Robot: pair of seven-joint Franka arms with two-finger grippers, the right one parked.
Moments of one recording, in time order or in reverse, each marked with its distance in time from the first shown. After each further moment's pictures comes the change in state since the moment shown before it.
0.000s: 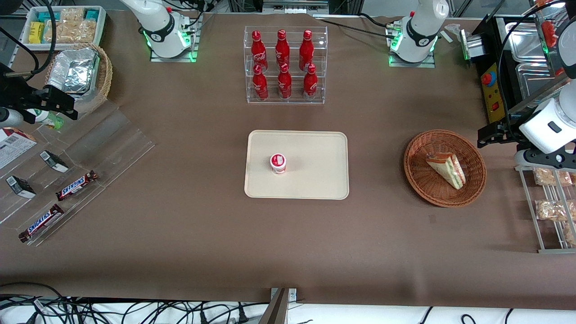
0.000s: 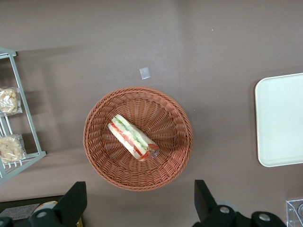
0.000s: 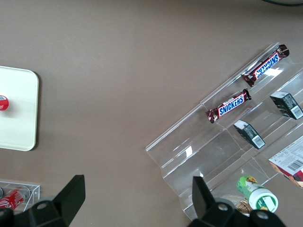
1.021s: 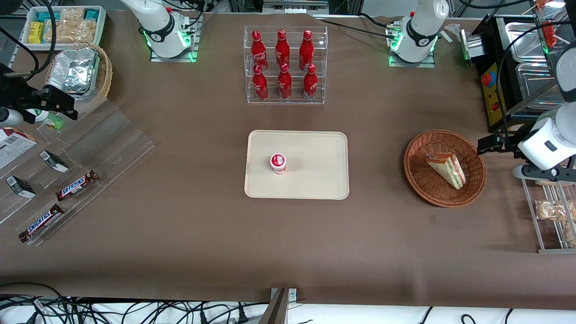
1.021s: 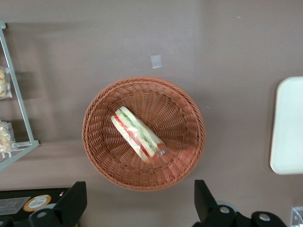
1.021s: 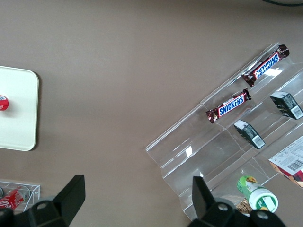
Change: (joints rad) arm 0.047 0.105 0.003 -0.002 -0.004 0.028 -0.062
